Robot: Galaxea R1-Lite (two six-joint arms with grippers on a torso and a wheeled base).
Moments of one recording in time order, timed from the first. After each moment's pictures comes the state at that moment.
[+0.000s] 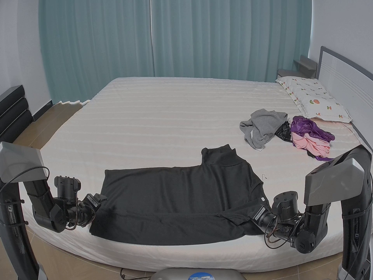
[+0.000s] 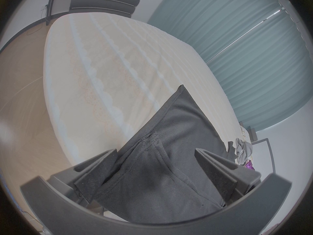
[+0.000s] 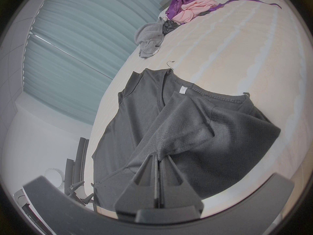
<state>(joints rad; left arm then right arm) 0.01 2.22 -0.43 -1.00 -0.06 -0.89 0.46 2.39 -0.37 -1.39 -0.10 1.06</state>
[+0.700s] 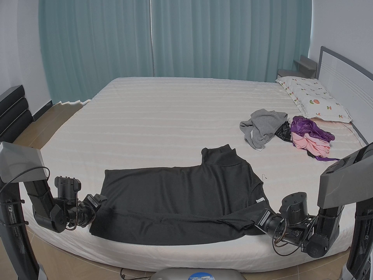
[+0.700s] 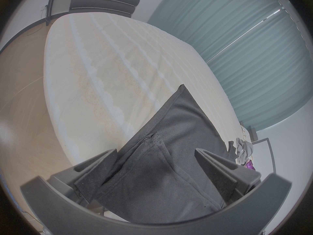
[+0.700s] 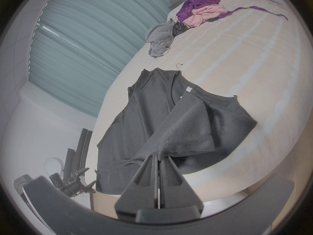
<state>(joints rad) 0.01 2.23 -0.43 -1.00 -0.06 -0.89 0.51 2.25 -0.24 -1.38 -0.09 1.02</state>
